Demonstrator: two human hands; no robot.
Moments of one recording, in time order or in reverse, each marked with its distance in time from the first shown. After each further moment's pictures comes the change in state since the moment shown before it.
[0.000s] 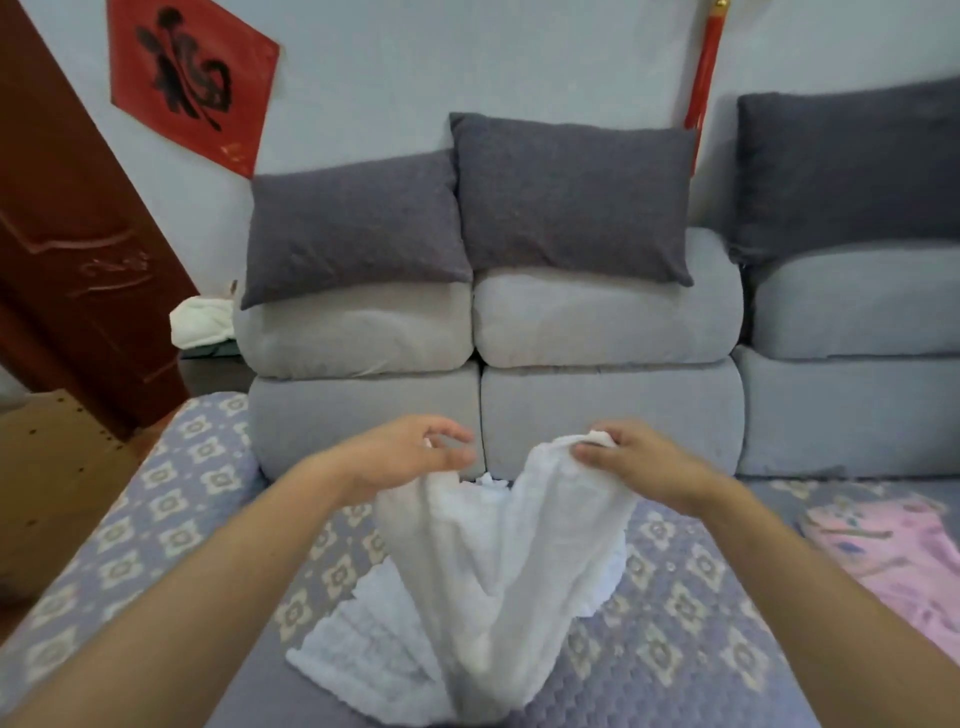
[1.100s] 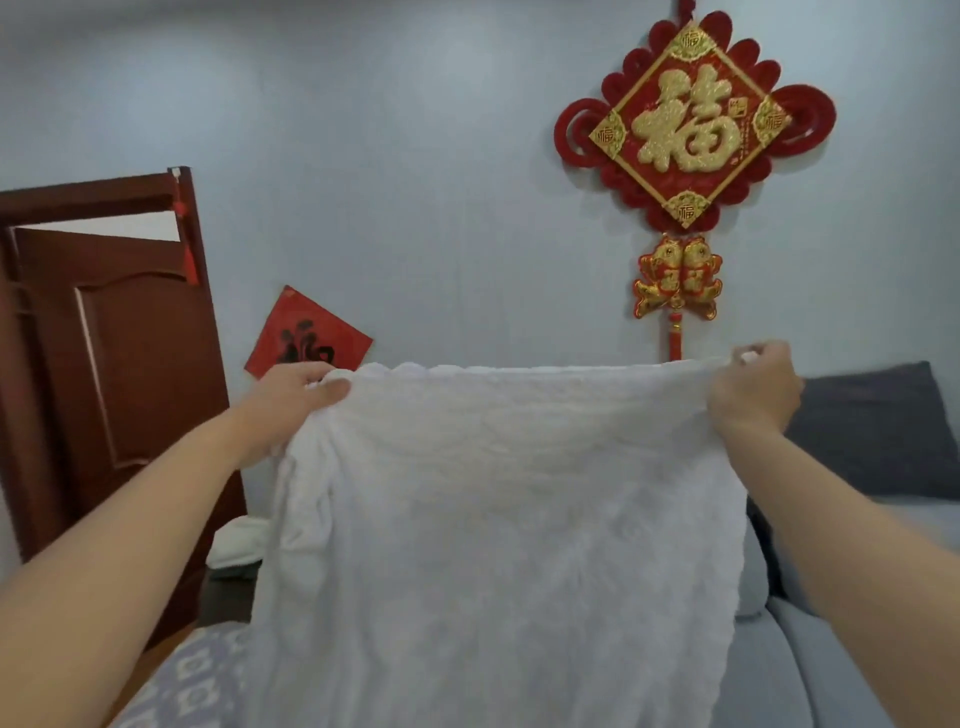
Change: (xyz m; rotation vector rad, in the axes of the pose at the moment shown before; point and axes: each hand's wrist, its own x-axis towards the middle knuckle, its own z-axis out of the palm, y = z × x) left_hand -0.142 0.153 -0.223 0.073 0.758 0.440; right_hand -0.013 -0.244 -0.193 0.149 1.318 -0.168
